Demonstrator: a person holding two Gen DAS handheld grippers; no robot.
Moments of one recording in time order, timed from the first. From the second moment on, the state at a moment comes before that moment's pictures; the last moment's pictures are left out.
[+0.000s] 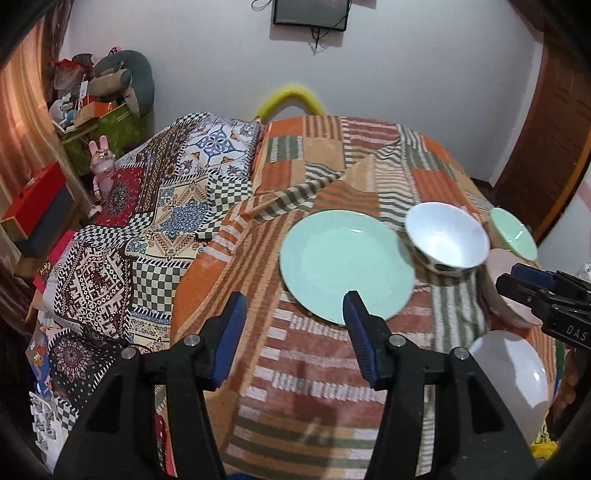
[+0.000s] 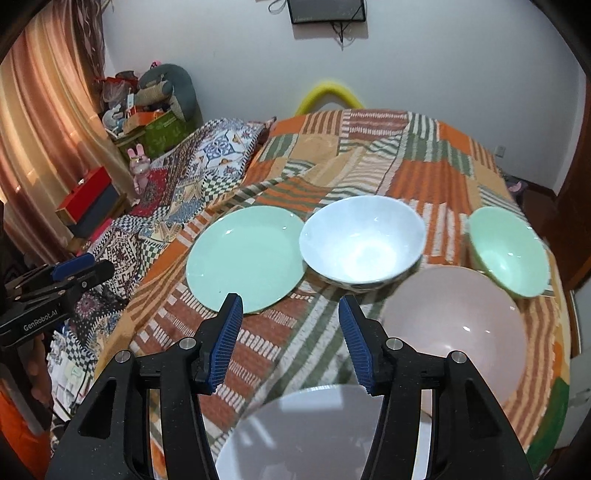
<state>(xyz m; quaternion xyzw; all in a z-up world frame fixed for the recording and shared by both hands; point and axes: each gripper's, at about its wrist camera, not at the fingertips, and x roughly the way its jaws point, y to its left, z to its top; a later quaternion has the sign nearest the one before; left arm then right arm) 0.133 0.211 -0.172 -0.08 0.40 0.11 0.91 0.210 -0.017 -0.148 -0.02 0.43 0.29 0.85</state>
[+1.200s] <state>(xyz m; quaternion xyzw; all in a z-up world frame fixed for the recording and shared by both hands) 0.262 0.272 -0.286 -0.16 0.45 0.07 0.88 0.293 0.045 -0.242 -0.04 0.56 0.28 0.78</state>
